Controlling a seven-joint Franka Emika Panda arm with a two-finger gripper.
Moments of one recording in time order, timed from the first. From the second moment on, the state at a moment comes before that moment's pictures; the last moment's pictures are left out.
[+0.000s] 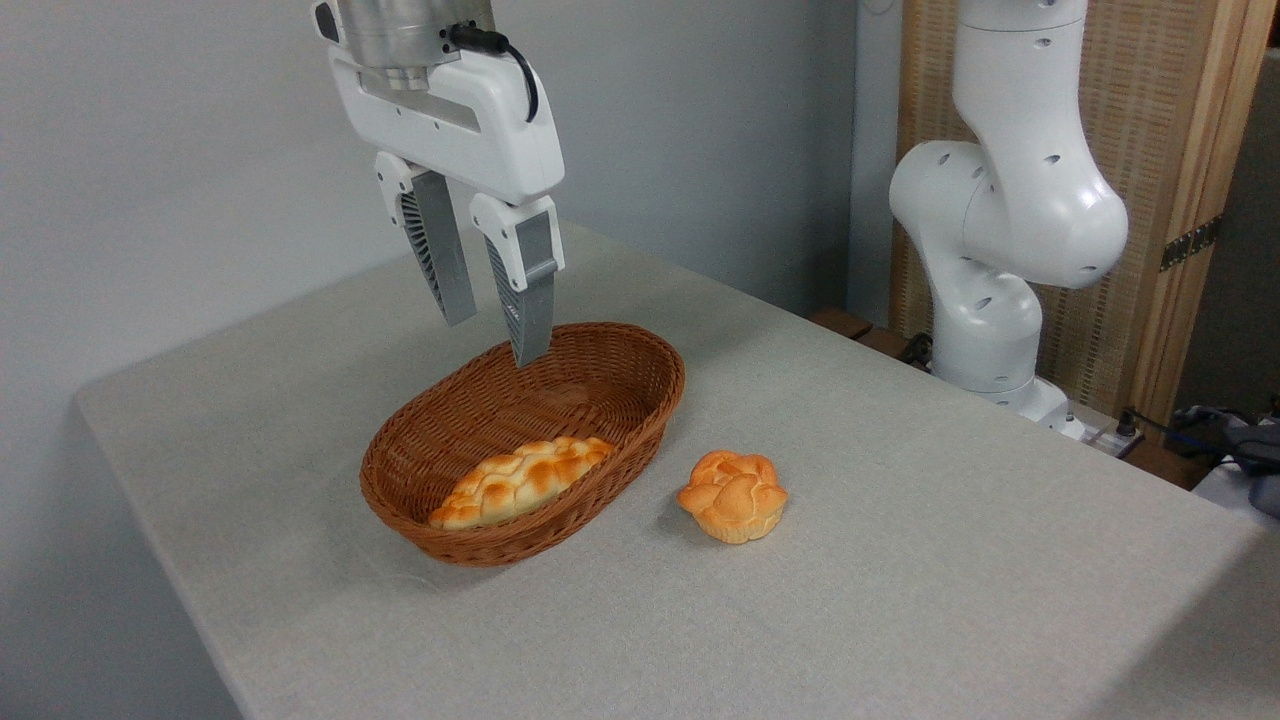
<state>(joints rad) -0.09 0.01 -0.01 -1.56 -0.04 1.58 0.62</state>
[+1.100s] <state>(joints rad) -0.09 0.01 -0.01 -1.56 -0.04 1.58 0.62</state>
